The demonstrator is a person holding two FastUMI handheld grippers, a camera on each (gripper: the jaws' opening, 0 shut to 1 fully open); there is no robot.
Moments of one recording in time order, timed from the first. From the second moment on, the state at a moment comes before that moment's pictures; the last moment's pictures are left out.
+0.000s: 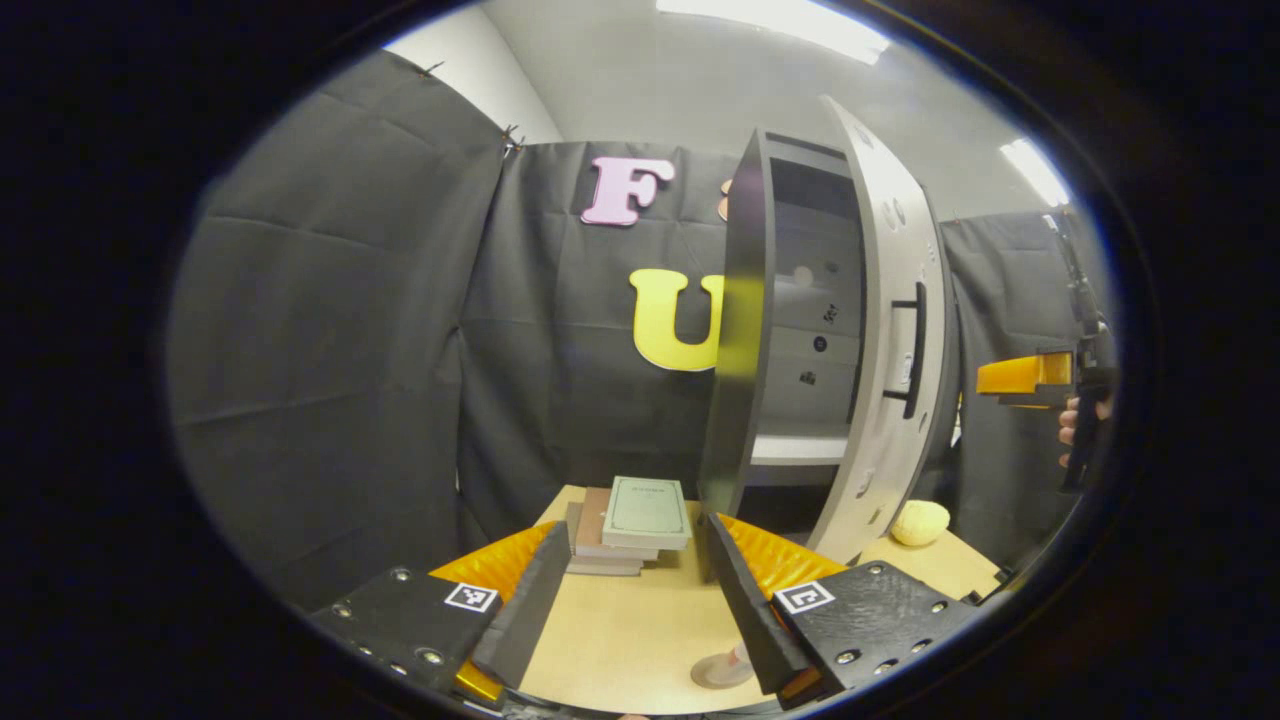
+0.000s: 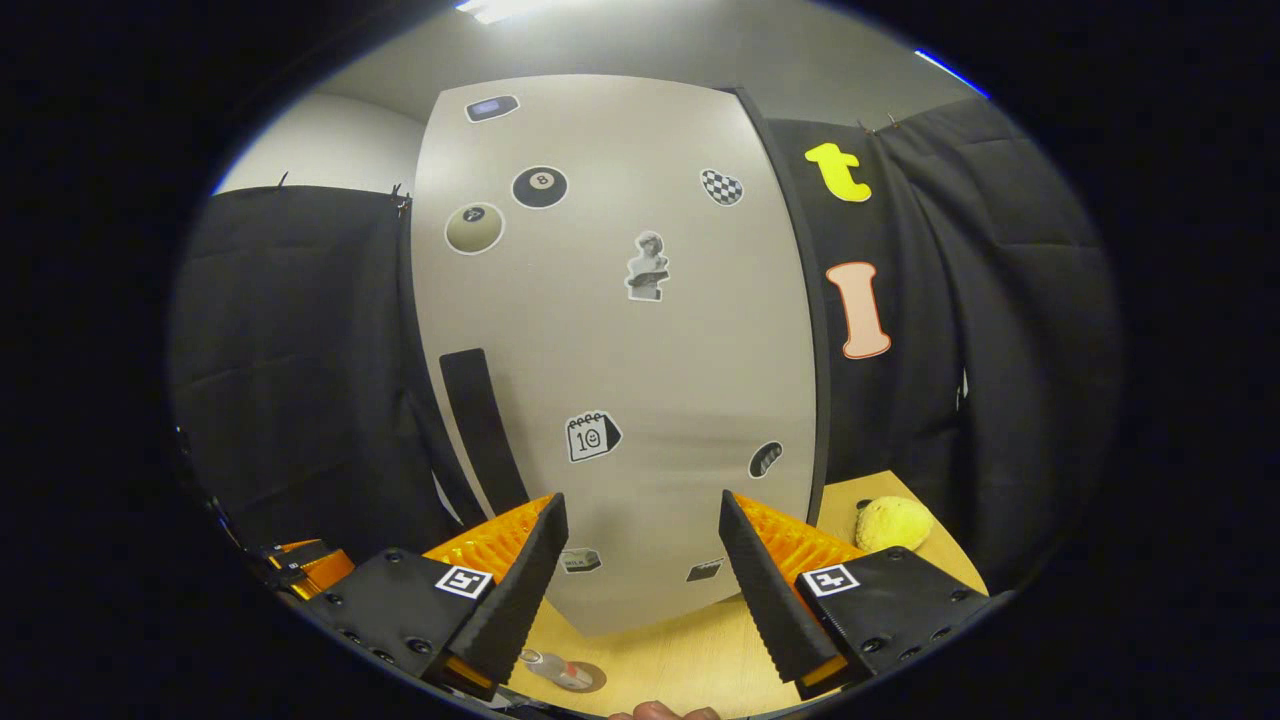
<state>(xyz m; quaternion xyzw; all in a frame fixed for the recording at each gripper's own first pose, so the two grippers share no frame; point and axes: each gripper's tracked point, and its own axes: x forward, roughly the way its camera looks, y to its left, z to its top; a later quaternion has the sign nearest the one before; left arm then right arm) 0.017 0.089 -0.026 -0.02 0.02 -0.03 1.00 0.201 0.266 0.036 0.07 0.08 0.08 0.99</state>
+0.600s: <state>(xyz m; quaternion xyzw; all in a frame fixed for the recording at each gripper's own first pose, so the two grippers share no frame) 0.026 0.046 -0.012 0.00 0.01 -0.08 1.00 0.187 0.226 0.037 0.08 0.06 0.03 0.99</state>
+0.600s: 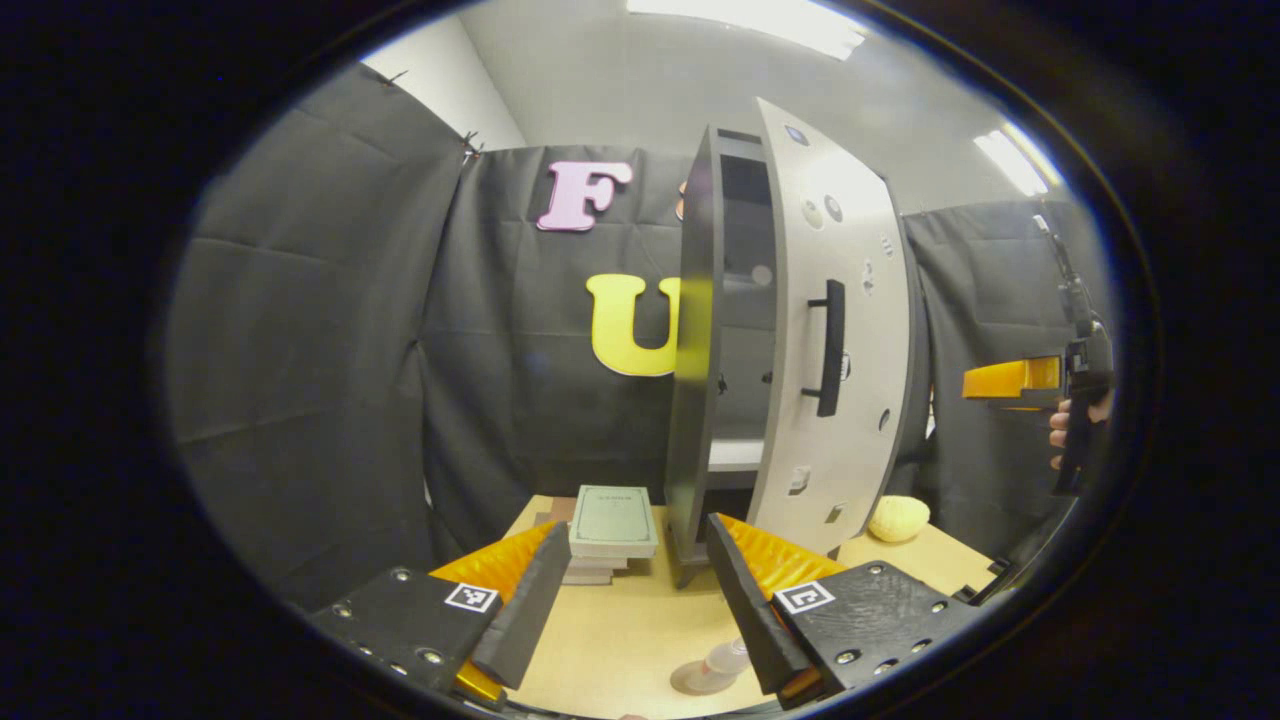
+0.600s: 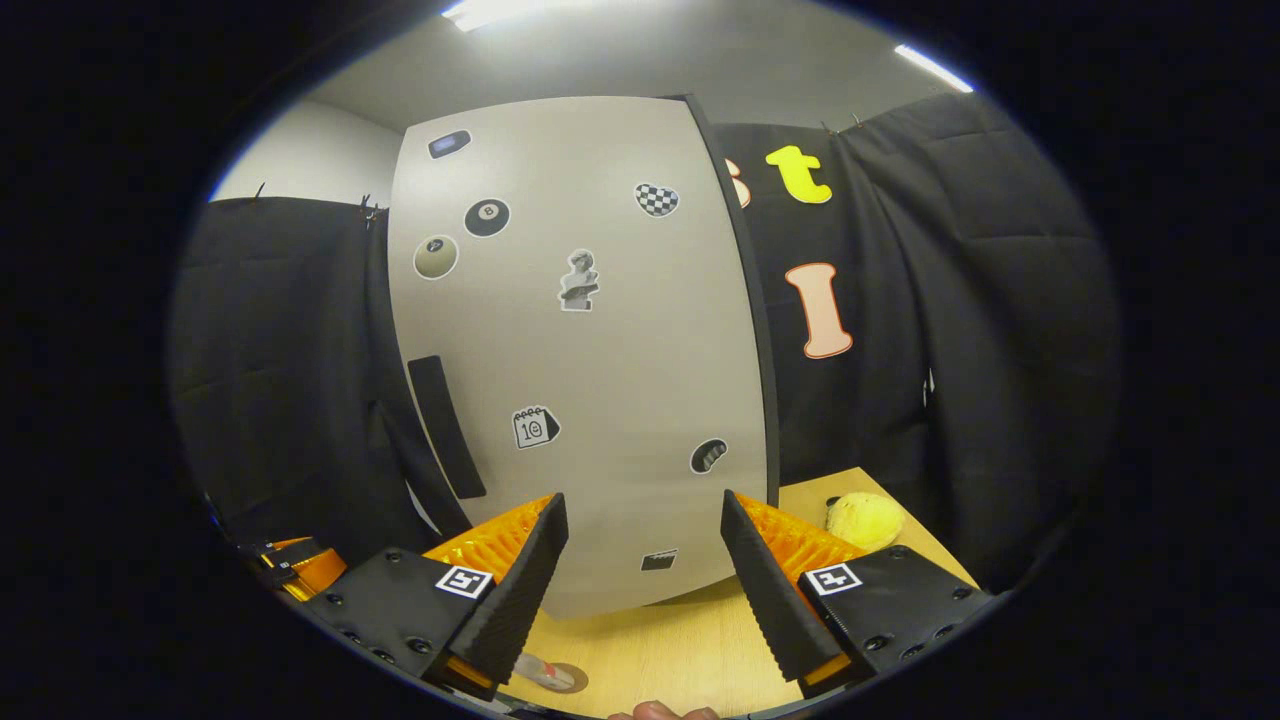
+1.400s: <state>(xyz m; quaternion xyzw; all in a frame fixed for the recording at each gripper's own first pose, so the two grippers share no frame) 0.044 0.012 0.017 -0.01 -0.03 -0.12 0.99 0.150 0.171 0.033 0.09 0.04 -0.04 0.99</state>
